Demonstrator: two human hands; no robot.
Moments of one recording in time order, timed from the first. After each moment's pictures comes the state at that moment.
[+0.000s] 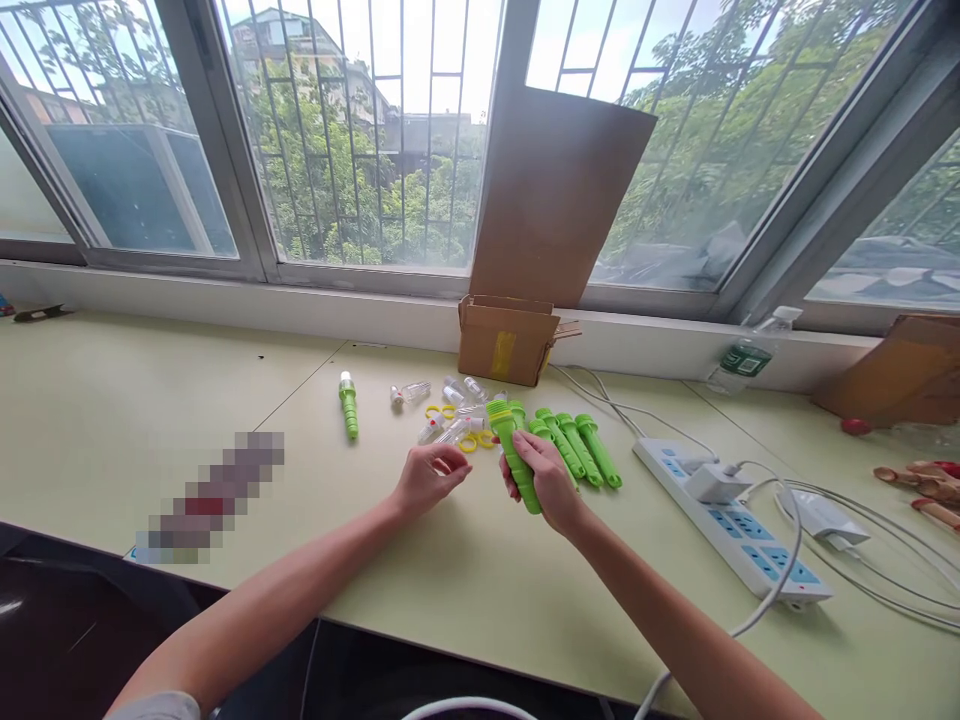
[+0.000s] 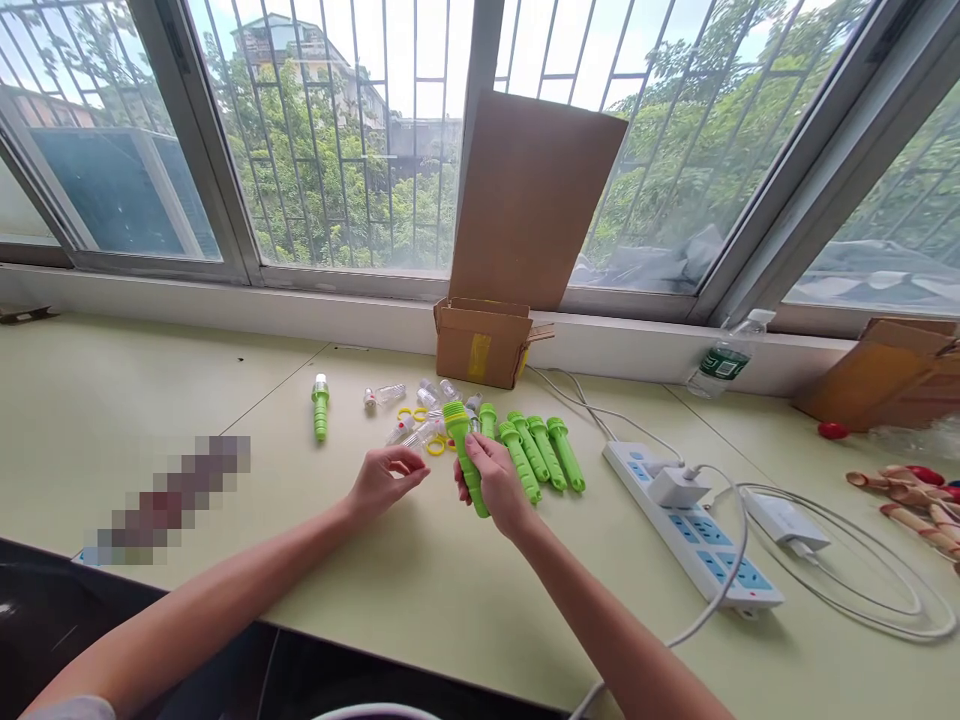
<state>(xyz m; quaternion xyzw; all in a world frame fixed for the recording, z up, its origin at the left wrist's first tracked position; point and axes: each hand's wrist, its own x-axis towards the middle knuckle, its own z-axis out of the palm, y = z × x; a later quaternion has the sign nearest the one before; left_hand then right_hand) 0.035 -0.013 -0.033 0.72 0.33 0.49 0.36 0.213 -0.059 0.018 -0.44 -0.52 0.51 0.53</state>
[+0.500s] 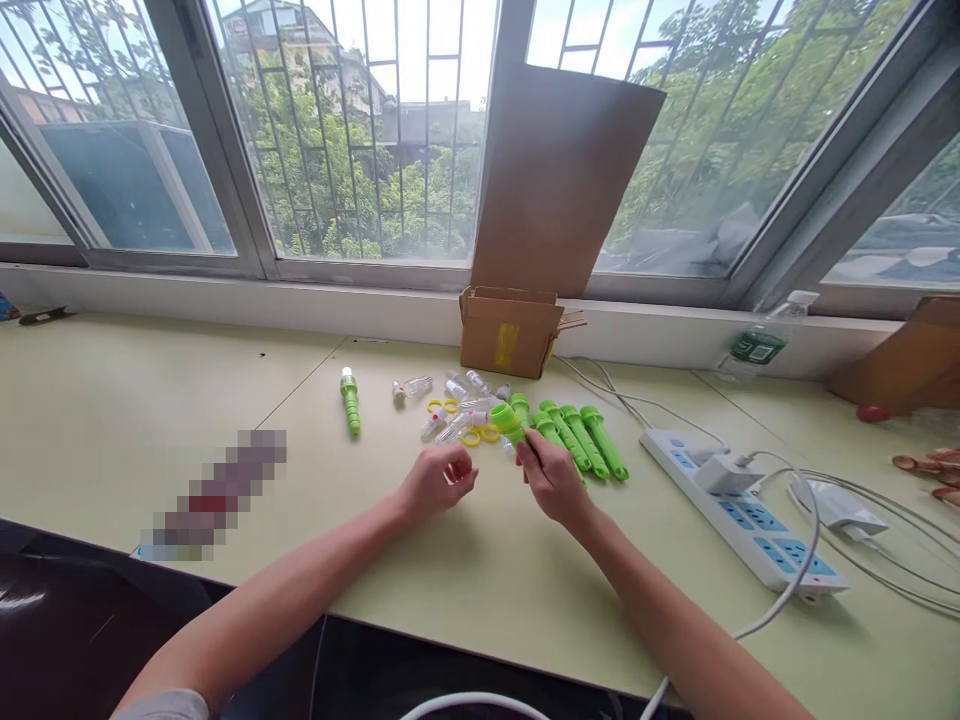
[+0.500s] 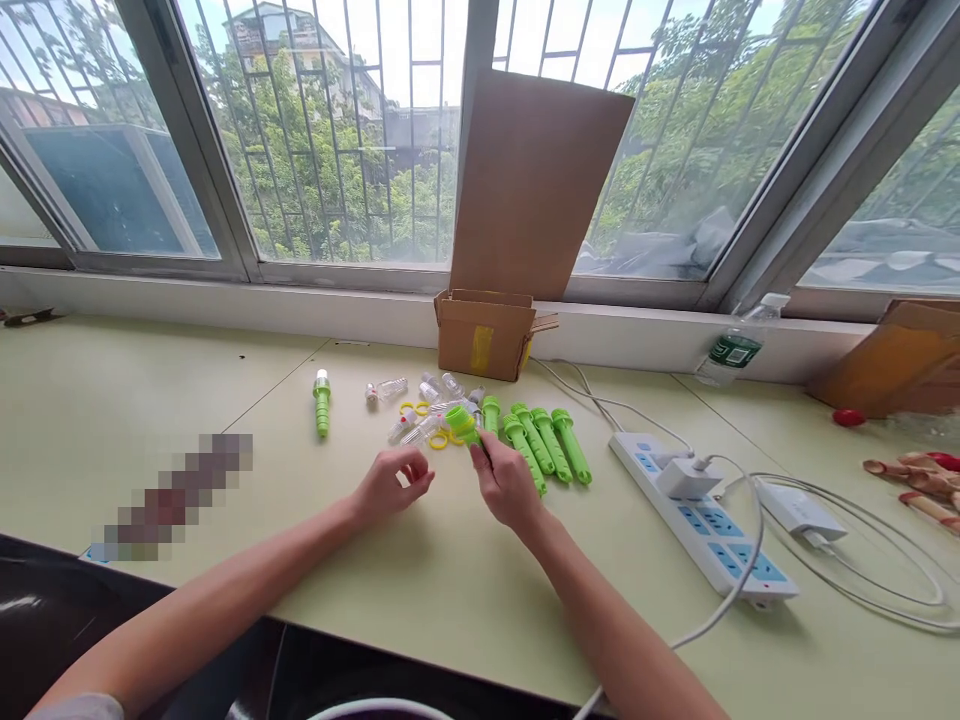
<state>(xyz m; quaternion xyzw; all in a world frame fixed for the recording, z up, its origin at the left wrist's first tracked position) 0.032 -0.016 -0.035 0.81 0.28 0.43 0.29 0.238 -0.053 -0.006 -0.52 -0.74 0.12 0.42</state>
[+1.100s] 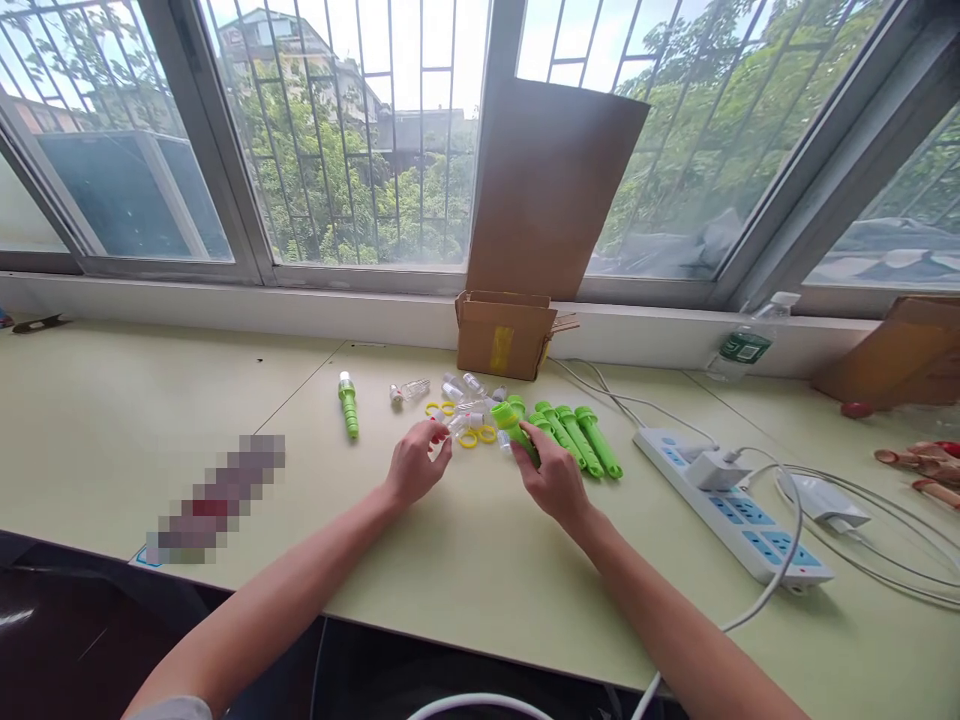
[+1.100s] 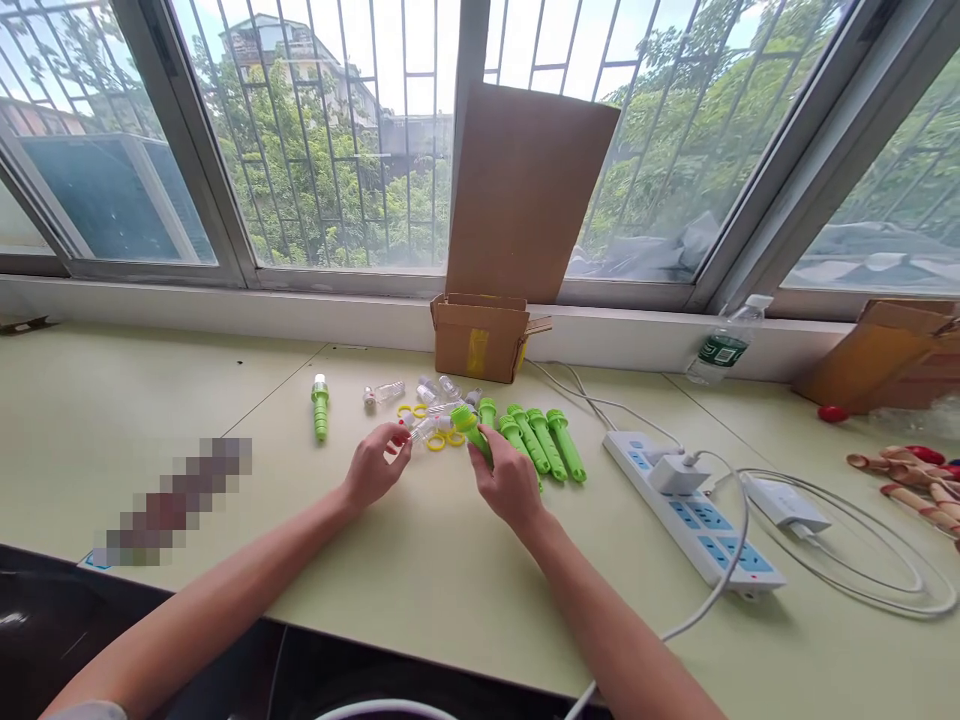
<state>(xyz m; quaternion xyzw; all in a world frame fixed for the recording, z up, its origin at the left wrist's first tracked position) 0.019 0.007 -0.034 0.78 0.39 0.46 0.15 0.244 -0.044 -0.021 -0.58 -0.71 -0.04 0.40</state>
